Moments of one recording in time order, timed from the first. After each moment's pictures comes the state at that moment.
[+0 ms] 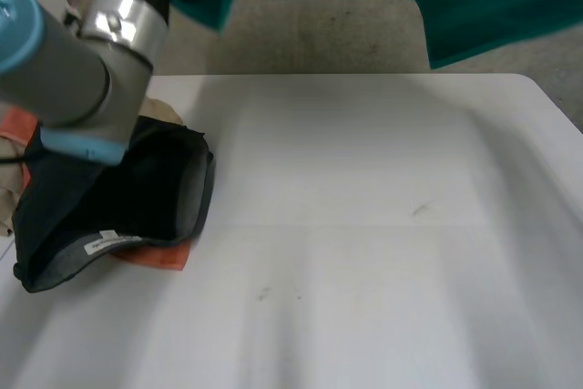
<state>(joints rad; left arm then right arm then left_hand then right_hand) 4.28 -2.02 -1.10 3.66 -1.39 3.46 1.60 -1.29 1.28 -0.42 1.50 2.42 1.15 1.20 1.19 1.20 1.00 1.13 1.18 1.20 1.20 1.00</state>
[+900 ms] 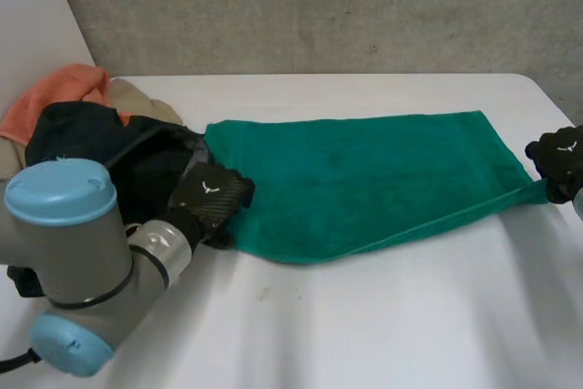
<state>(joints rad) 4.23 -1.95 -1.73 3.38 -1.42 3.52 1.49 -1.19 1.69 -0.28 1.34 2.40 0.66 0.66 0.66 0.65 0.47 1.13 1.18 1.20 1.20 1.00</state>
